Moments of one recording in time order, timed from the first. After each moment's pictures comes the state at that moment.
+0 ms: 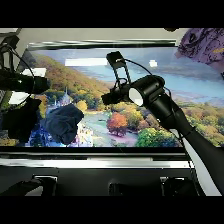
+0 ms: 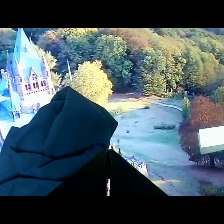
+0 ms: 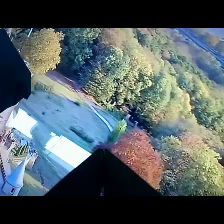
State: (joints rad) left arm -0.13 -1.18 1.55 1.40 -1.36 -1.62; right arm 0.66 -1.36 1.51 -1.59 1.02 1.77
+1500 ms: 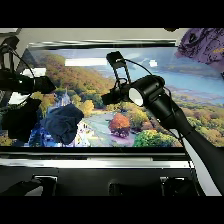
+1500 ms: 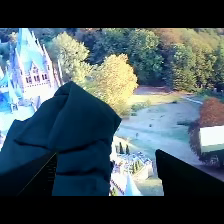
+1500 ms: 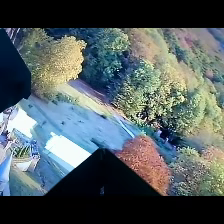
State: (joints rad) left arm -0.13 -1.19 1.54 1.43 -1.39 -1.66; right arm 0.66 -1.36 1.51 -1.59 1.02 1.77
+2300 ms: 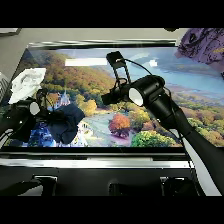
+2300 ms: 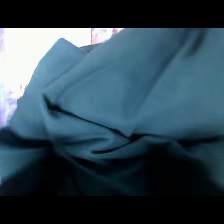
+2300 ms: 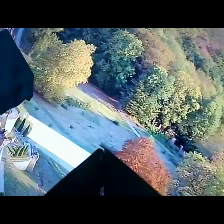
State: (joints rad) left arm -0.09 -1.30 0.93 1.57 -0.95 -1.80; right arm 0.66 -1.36 1.51 -1.59 1.02 1.77
